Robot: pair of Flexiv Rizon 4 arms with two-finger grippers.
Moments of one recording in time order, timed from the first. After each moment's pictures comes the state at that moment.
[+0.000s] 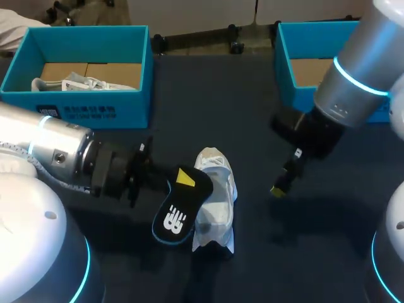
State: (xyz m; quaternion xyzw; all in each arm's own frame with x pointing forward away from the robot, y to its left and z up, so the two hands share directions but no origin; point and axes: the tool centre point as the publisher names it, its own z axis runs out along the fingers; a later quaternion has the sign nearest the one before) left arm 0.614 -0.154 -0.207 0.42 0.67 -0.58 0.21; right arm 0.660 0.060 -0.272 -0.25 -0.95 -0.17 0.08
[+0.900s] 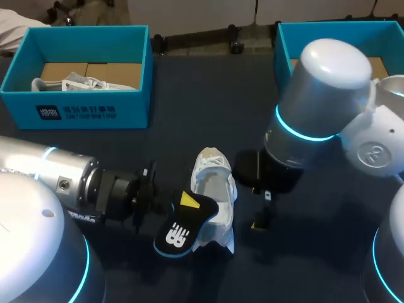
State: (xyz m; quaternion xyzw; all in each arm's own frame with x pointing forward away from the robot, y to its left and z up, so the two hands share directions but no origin) left arm 0.576 -0.162 -0.225 0.35 0.66 -0.64 0.18; right arm 0.628 0.109 -0.326 -0.07 -0.99 -0.10 0.02
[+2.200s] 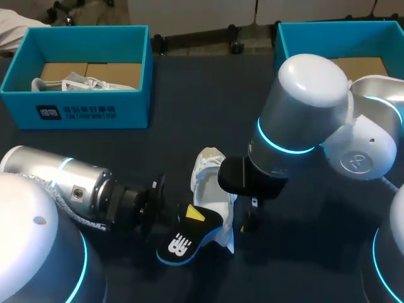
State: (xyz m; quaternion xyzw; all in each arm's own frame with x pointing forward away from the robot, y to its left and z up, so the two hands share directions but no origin) left arm 0.571 -0.172 -0.266 0.35 0.65 -0.66 0.14; right arm 0.633 0.130 -0.341 -0.04 -0.99 -0.09 -0.01
